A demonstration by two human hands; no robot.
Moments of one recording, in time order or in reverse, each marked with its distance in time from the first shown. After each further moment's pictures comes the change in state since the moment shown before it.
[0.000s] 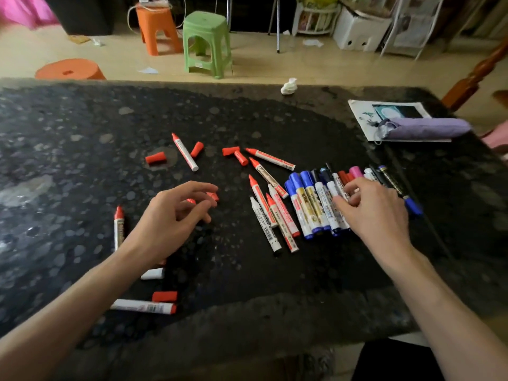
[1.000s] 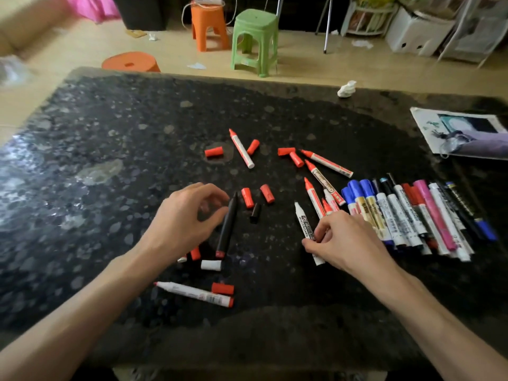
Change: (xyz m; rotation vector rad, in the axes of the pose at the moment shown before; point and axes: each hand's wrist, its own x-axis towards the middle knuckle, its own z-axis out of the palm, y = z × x) left_hand -0.019 -0.046 -0.059 0.462 0.120 0.042; right_hand -0.044 -0.109 0.033 -0.007 -0.513 -0.183
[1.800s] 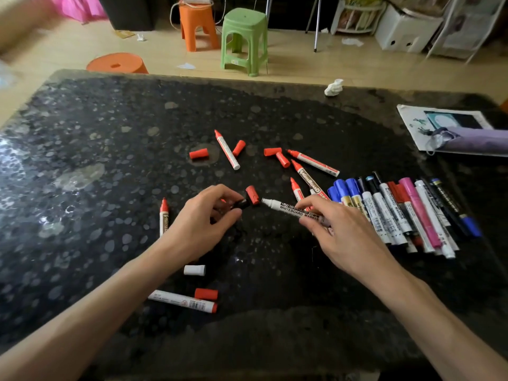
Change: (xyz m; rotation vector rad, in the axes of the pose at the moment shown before) left_hand 0.016 0.025 0.037 -0.298 -0.110 -0.041; right_hand -0.003 0.022 -0.014 0.187 0.172 -0.348
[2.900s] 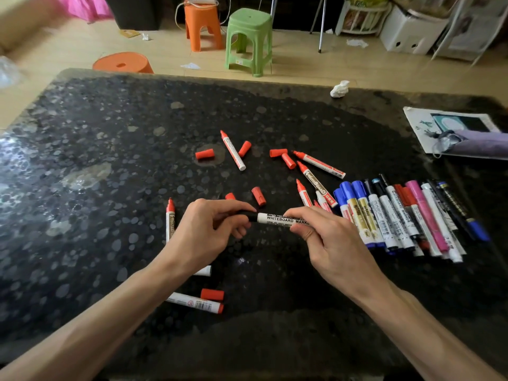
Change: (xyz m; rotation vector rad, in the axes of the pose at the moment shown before) left_hand -0.019 0.025 -0.005 -0.226 0.025 -0.014; right_hand -0.008 -0.015 0.021 0.167 0.096 -0.178
